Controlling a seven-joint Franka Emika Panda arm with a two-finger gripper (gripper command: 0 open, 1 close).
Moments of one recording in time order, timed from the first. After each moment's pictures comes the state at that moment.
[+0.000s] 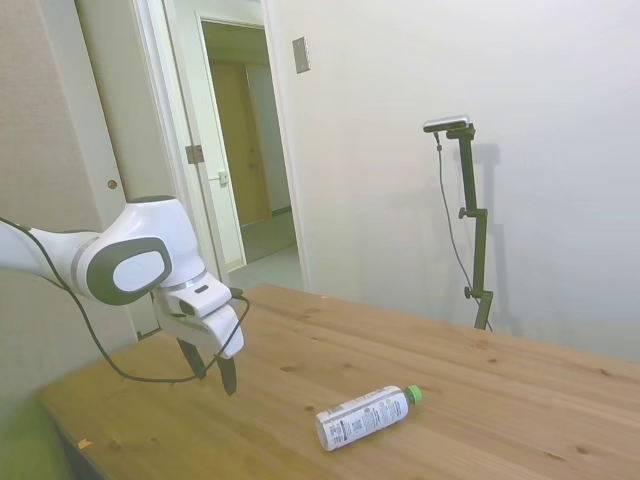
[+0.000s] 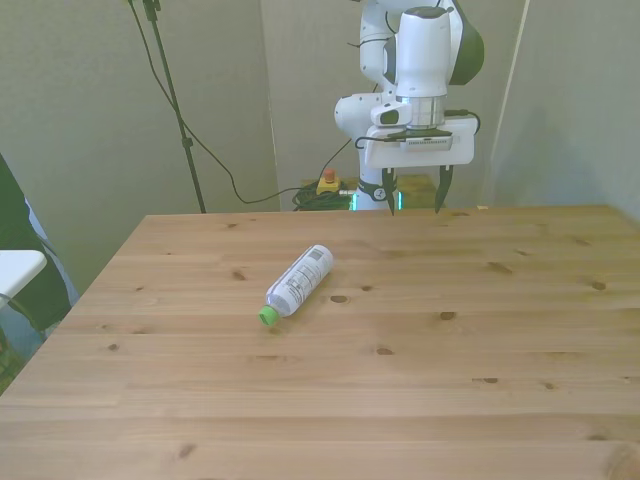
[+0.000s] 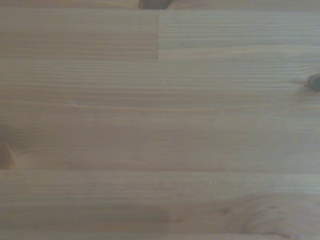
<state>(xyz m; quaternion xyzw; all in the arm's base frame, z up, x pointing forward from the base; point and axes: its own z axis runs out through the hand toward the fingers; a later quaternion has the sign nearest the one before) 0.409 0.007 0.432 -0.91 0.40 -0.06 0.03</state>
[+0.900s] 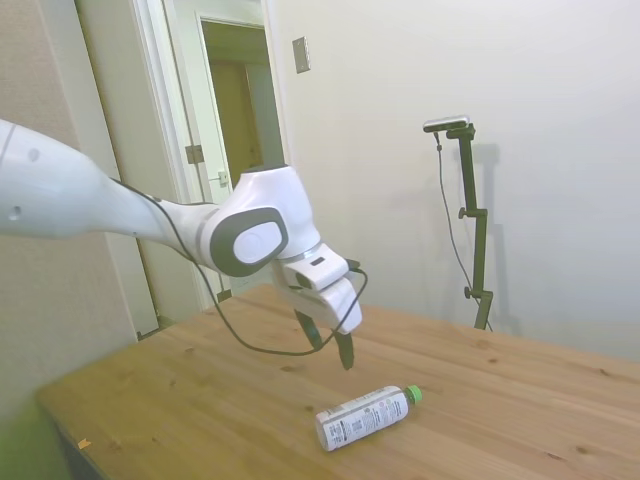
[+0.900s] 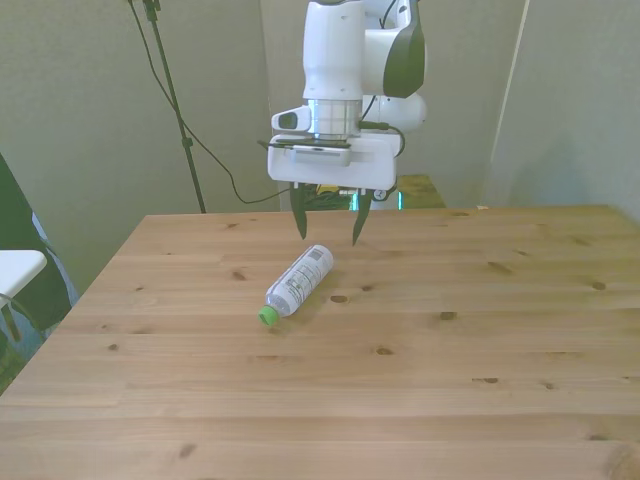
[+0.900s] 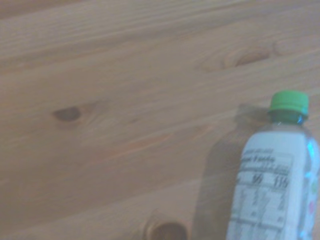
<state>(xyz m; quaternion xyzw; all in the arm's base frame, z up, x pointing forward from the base) 0.531 -0.167 0.465 -0.84 0.53 -0.12 0.02</state>
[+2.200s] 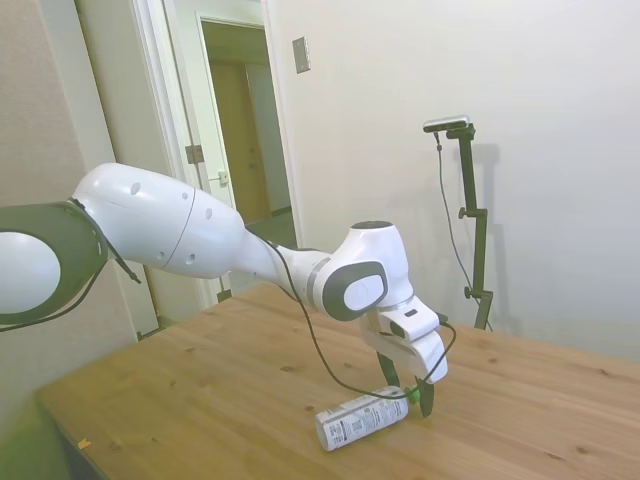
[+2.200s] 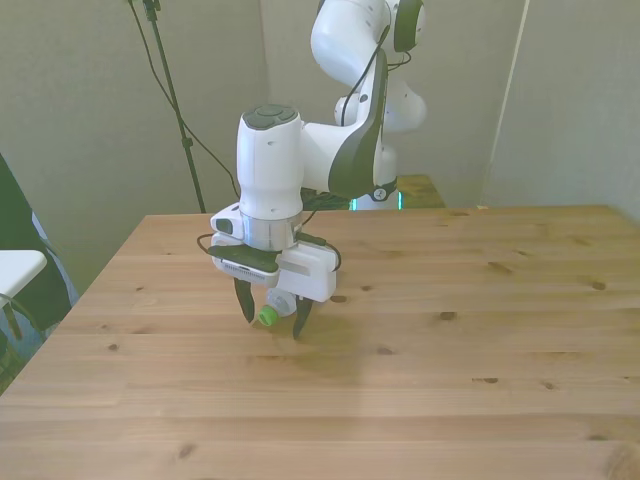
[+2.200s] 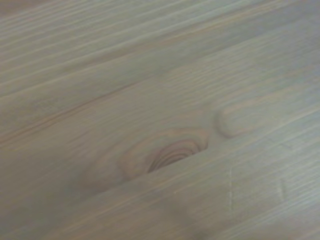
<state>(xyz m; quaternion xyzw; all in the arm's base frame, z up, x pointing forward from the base) 0.626 -0.250 0.353 -0.81 0.58 -0.07 -0.02</state>
